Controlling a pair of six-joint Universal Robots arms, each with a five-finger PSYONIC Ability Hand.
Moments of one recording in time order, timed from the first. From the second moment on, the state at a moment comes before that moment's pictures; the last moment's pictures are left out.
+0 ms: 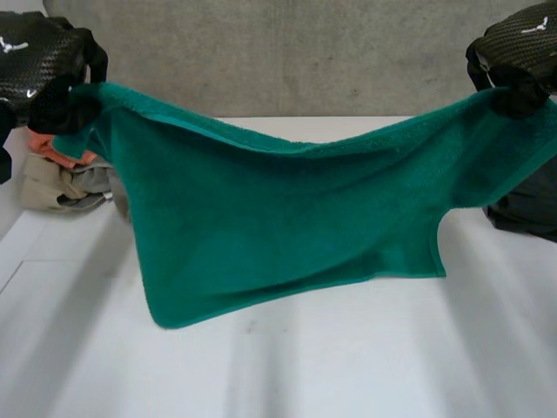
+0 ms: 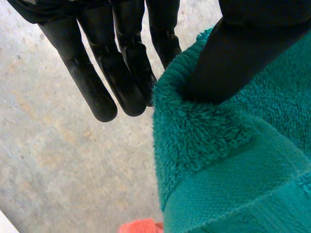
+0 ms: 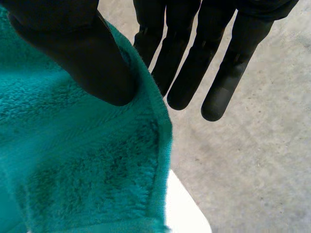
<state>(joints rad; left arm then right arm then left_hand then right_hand) 4.66 -1.42 -1.60 3.20 -1.09 3.39 1.73 -1.34 0.92 0.59 1.27 2.51 1.14 1.19 1.19 1.20 0.99 1.12 1.17 1.18 1.20 0.99</state>
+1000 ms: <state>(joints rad) 4.52 -2.16 -1.35 3.59 -1.32 3.49 1.82 -0.88 0.94 0.05 1.48 2.60 1.14 1.20 1.19 1.20 0.99 1.12 1.17 1.19 1.20 1.00</state>
